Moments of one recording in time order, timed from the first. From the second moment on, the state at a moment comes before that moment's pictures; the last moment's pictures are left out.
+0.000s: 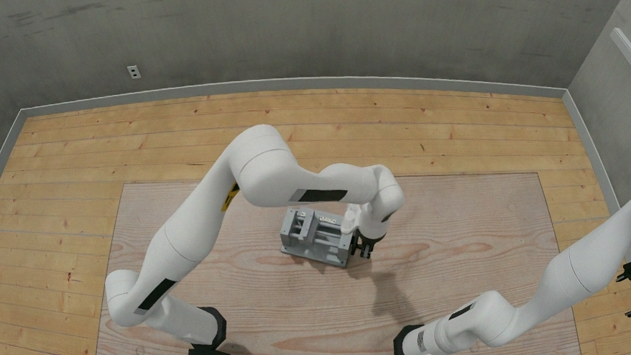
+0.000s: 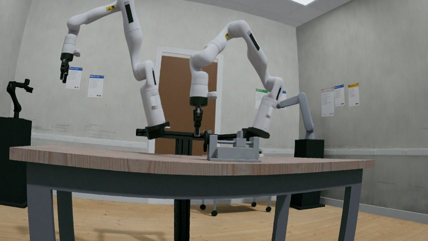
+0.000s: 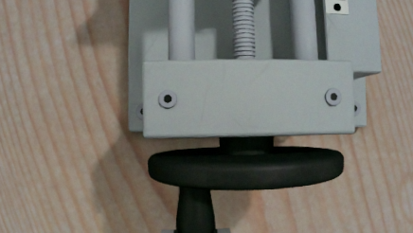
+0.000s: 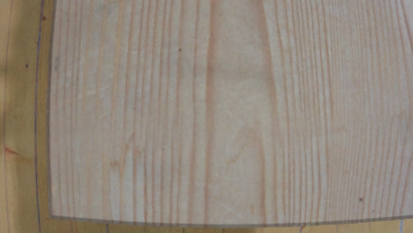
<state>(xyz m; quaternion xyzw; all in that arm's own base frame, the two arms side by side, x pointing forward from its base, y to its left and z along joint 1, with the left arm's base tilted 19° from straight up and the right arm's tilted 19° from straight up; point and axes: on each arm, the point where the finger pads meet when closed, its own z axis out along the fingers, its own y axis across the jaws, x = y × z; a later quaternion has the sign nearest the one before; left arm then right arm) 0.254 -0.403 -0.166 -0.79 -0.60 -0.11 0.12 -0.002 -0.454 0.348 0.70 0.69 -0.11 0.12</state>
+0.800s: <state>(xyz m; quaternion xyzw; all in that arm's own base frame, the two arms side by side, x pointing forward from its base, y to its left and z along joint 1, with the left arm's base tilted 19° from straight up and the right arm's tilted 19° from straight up) 0.279 -0.413 -0.158 -0.79 -0.60 -0.11 0.12 -0.002 -0.454 0.348 0.70 0.69 -0.11 0.12</state>
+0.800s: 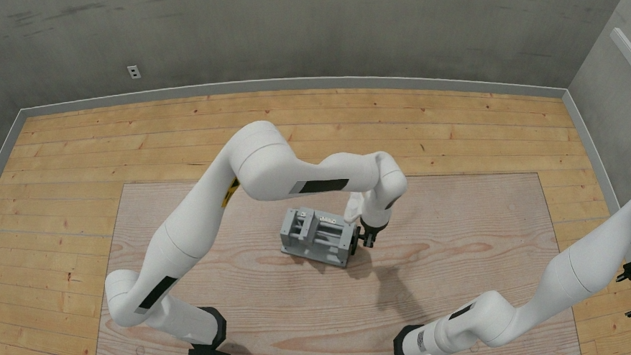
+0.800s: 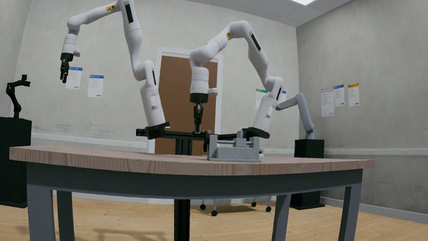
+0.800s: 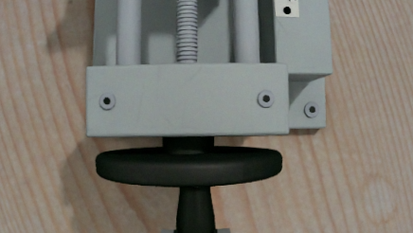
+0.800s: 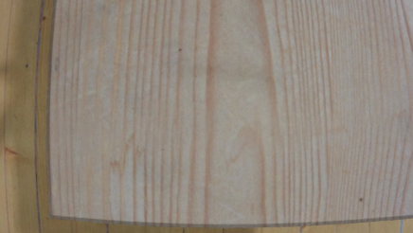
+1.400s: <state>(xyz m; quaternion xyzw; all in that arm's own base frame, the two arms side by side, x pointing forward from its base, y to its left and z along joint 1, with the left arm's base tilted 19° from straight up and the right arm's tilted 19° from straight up) 0.298 -0.415 -0.168 -0.79 -0.60 -0.11 0.12 -0.002 -0.454 0.348 0.70 0.69 -0.11 0.12</state>
